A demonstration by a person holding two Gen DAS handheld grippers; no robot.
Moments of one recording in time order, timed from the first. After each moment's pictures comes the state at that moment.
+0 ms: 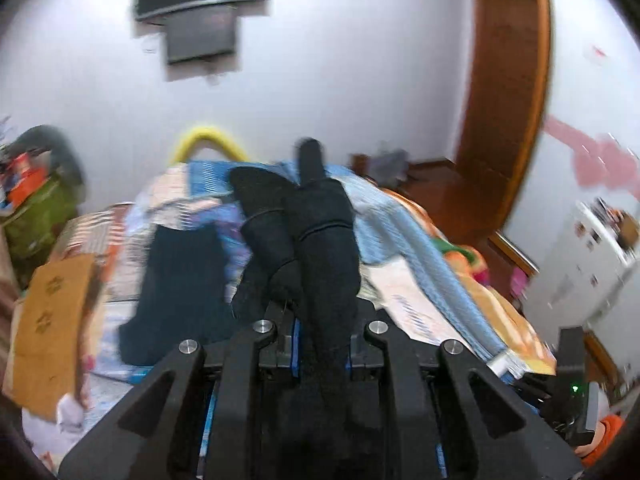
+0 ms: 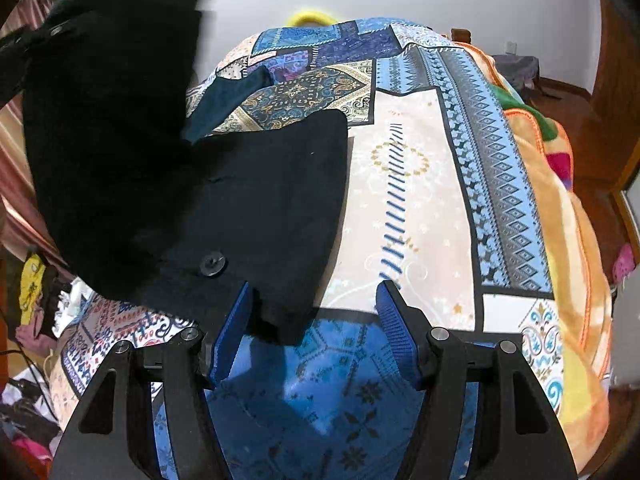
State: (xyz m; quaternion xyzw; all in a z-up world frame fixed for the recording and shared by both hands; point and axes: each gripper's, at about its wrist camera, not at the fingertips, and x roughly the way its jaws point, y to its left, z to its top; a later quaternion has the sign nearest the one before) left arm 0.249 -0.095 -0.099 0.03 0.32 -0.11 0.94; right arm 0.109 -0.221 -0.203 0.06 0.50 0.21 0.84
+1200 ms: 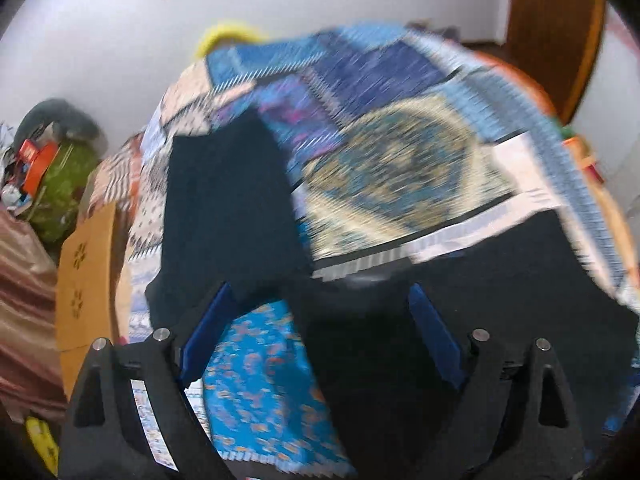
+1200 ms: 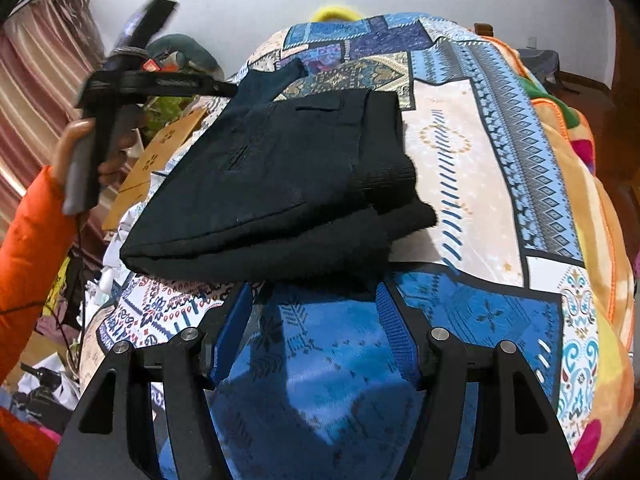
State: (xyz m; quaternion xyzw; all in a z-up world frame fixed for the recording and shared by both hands) left arm 0.361 -0.022 -0.216 0.13 0.51 -0.01 0.85; right arm 0.090 -0.198 -0.203 0.07 0.50 0.25 0.82
